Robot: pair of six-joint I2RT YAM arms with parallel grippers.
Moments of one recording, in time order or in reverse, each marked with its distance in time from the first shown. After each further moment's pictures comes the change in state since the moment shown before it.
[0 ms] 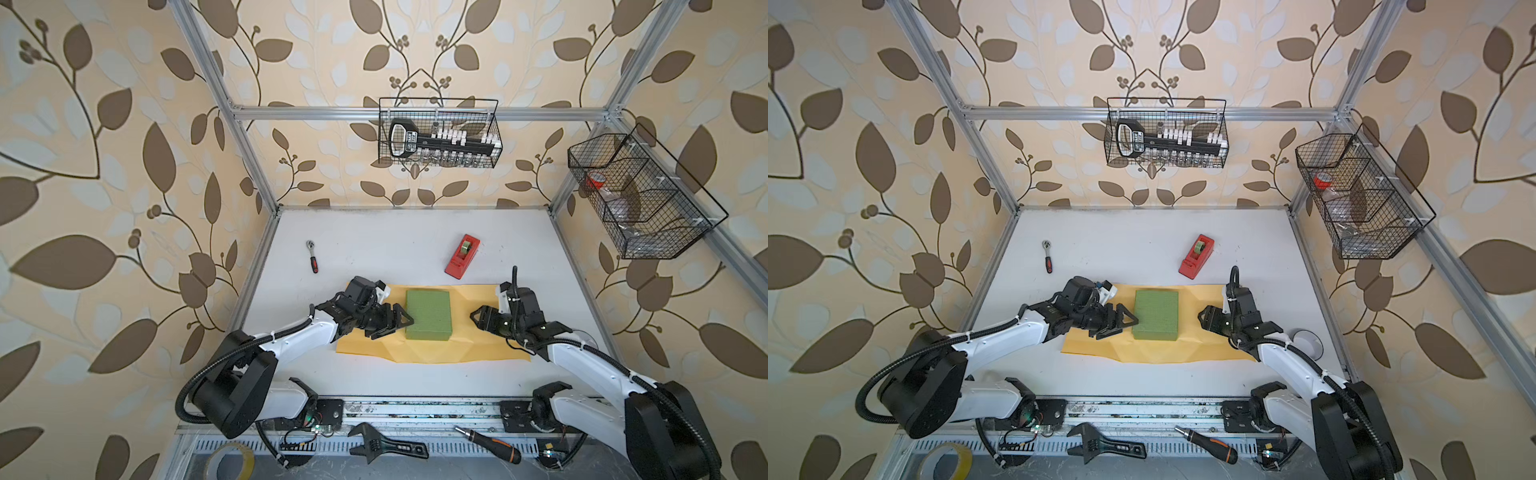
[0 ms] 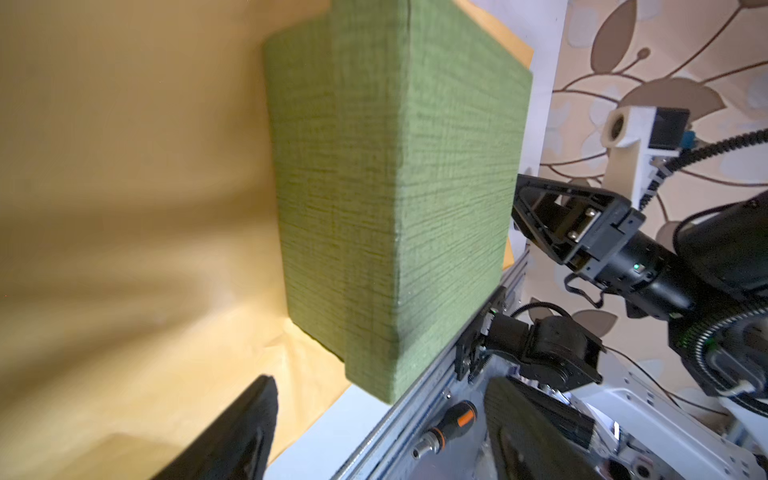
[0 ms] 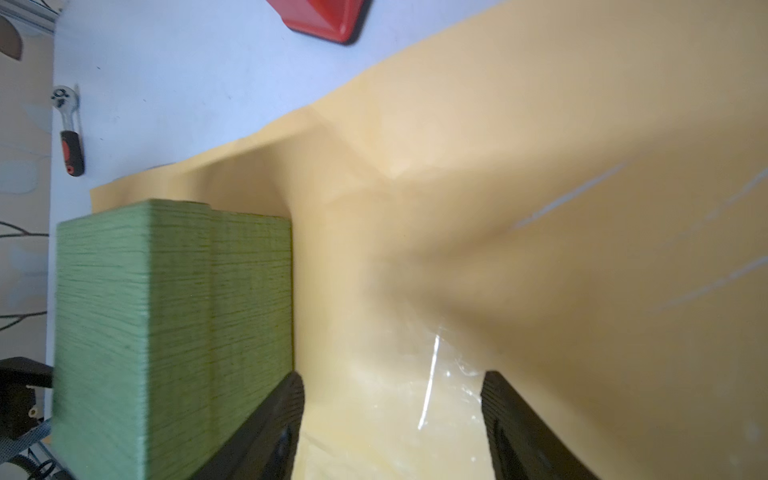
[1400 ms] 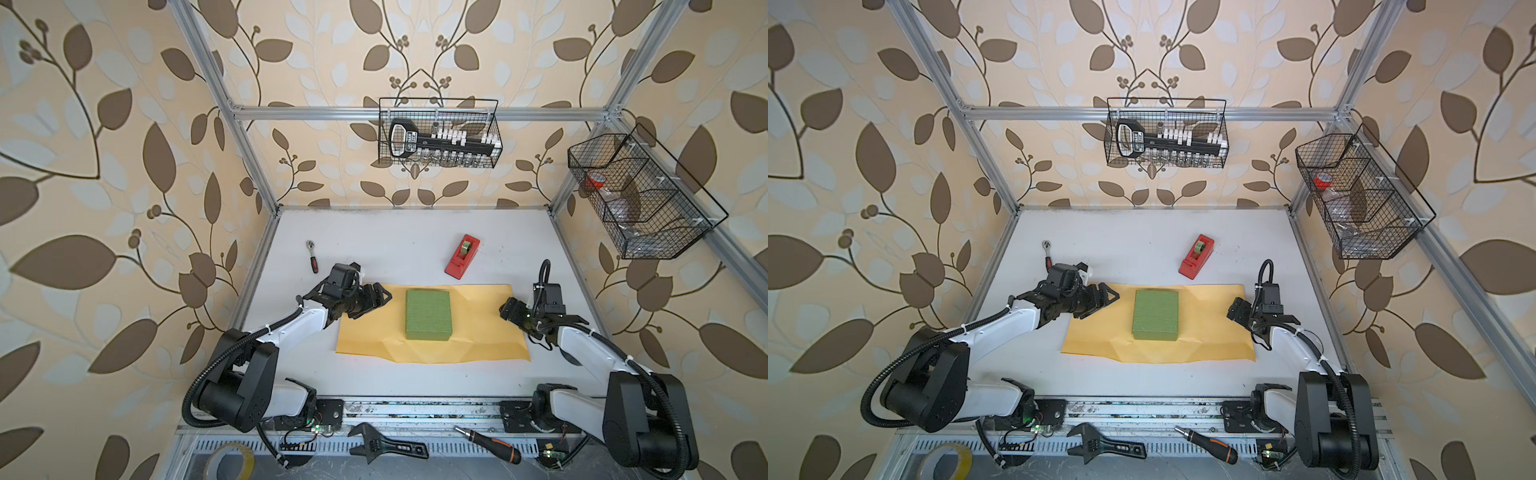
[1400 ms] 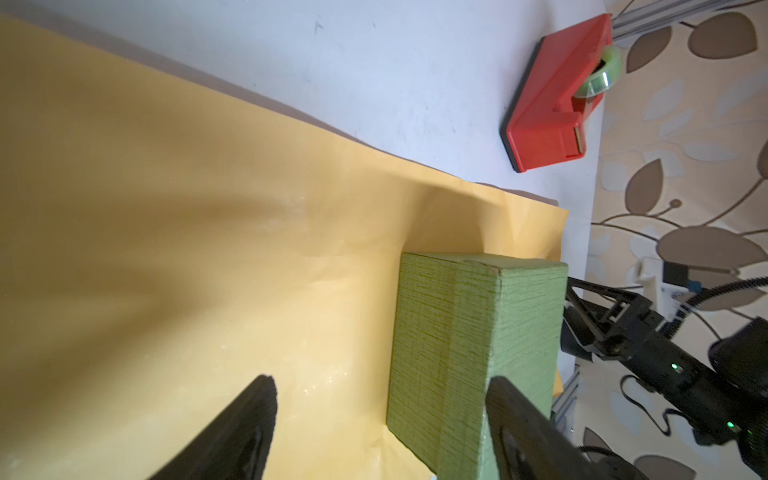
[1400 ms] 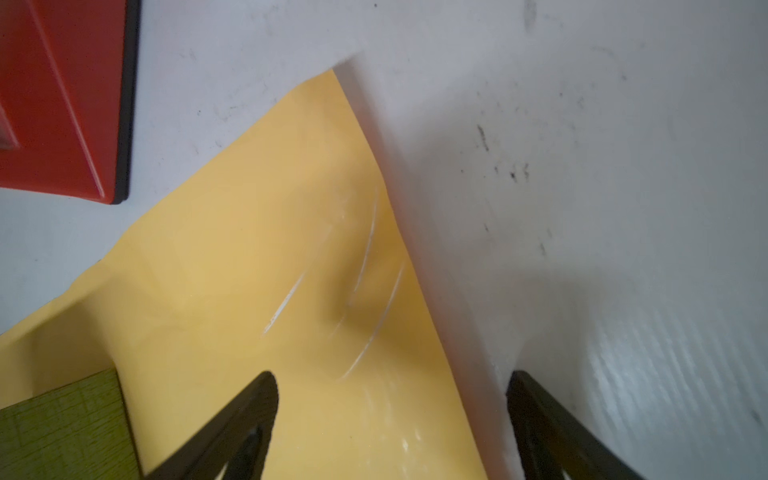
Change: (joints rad) left arm 0.160 0.064 0.051 0.021 -0.105 0.077; right arm -0.333 0.105 0.033 -0.087 0.111 -0.069
